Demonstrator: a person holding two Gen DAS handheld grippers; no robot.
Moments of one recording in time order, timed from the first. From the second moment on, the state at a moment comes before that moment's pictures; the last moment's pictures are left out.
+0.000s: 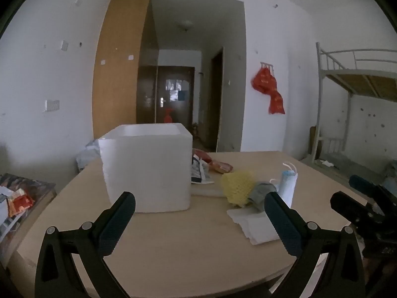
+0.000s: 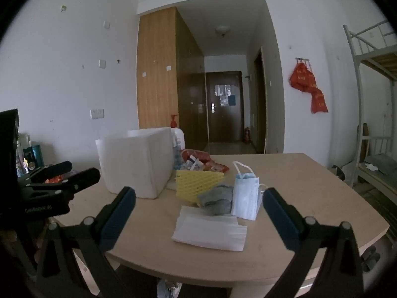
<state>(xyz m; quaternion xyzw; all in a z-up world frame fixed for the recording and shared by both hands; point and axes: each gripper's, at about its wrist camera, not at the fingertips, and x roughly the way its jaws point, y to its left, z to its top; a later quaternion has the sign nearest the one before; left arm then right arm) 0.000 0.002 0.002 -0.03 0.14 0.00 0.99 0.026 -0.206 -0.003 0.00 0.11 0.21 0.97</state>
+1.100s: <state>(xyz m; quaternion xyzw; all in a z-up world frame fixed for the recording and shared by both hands) -0.006 -0.002 0.000 -0.01 0.13 0.00 0.99 0.020 -0.209 0.002 0.00 0.11 0.21 0.97</state>
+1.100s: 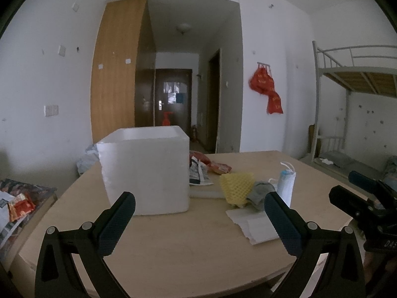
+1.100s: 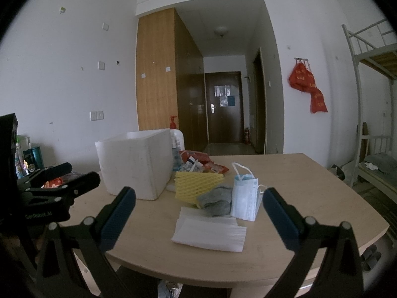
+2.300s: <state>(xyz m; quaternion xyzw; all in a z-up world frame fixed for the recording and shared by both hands) -0.007 -0.002 0.002 -0.01 0.13 0.00 0.99 0.019 -0.211 0.004 0.00 0.11 0.21 0.97</state>
